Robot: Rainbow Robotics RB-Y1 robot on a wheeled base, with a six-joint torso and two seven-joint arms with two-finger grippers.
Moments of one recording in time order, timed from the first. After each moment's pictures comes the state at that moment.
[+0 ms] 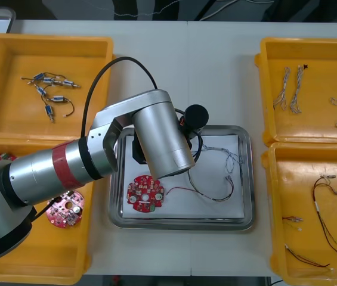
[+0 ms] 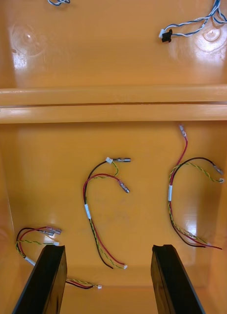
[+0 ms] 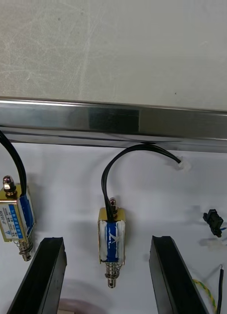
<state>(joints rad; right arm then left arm) -0.07 -0.73 -0.49 -2.24 -0.89 1.92 1.36 -0.89 0.38 -0.94 -1.68 0.40 1.61 -0.29</state>
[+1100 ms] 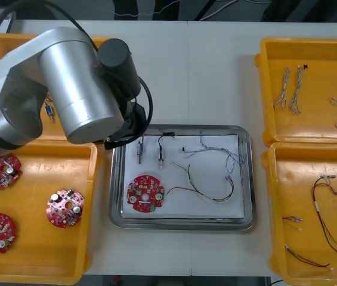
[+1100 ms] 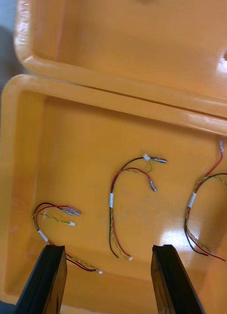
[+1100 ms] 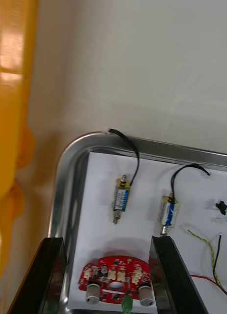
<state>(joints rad) -0.09 -0.84 -0.37 -2.33 -1.02 1.92 1.36 -0.89 0.70 -0.73 -2.02 0.69 1.72 -0.22</state>
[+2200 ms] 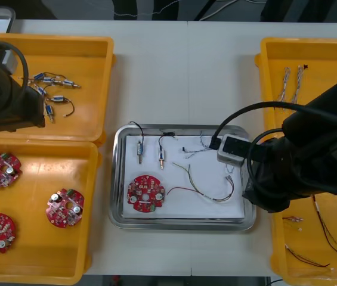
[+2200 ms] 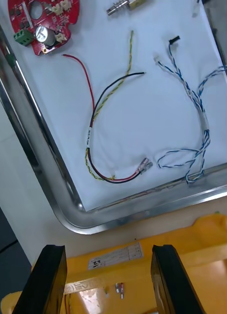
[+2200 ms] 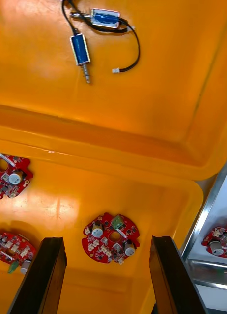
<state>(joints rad) -0.53 -0.86 0.45 -2.42 -0.98 1.78 1.60 -0.61 1.00 -0.16 -2.13 0.99 1.91 -0.59</state>
